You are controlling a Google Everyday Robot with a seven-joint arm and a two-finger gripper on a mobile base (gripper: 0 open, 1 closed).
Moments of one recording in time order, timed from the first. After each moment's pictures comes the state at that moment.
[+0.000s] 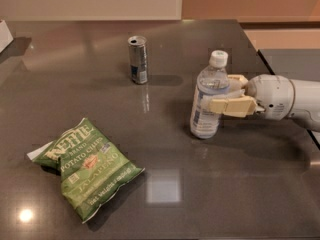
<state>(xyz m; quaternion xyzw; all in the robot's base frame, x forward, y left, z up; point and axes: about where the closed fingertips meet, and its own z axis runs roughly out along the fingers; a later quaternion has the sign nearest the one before) 0.484 -0.111 0.932 -0.44 0.54 0.49 0.52</state>
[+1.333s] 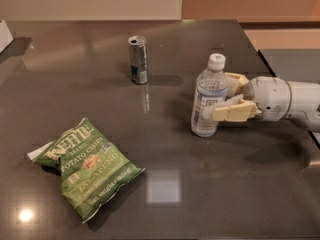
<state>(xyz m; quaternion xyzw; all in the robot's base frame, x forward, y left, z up) 0.486 -0.109 0.923 -0.45 0.53 0.49 0.52</state>
